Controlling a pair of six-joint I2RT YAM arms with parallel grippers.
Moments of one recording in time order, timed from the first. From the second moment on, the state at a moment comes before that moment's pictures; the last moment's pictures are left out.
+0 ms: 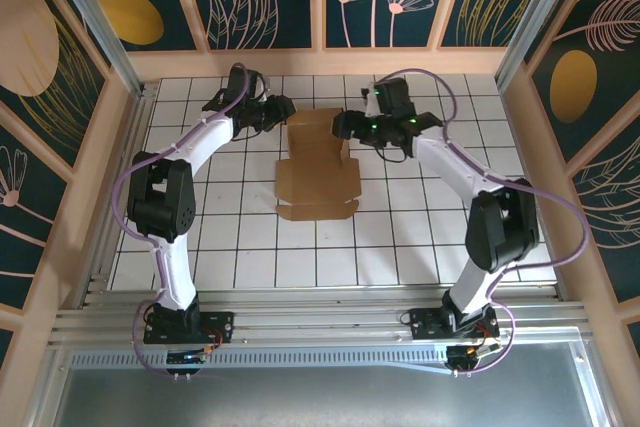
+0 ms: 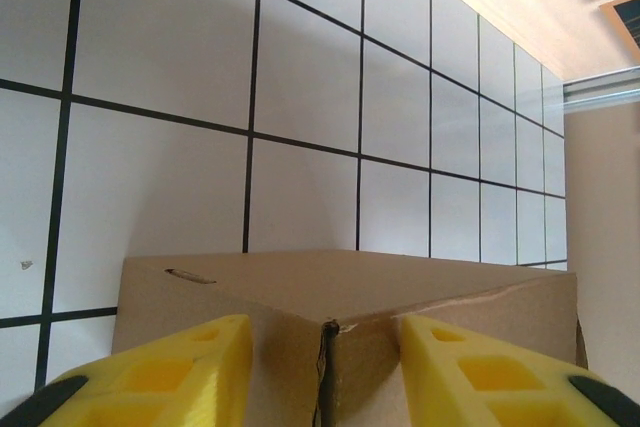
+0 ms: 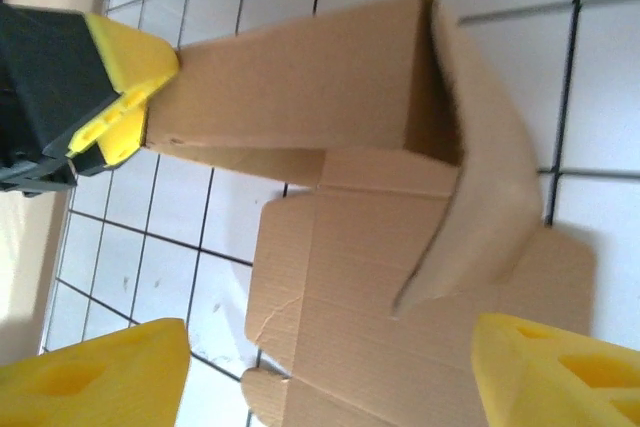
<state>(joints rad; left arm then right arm) -0.29 2.01 1.62 -0.34 0.41 -0.74 0.42 1.69 1.38 -0.43 -0.34 0.49</state>
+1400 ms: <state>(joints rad) -0.29 2.01 1.62 -0.35 0.42 -0.74 0.39 1.99 1.34 0.00 -0.42 -0.45</state>
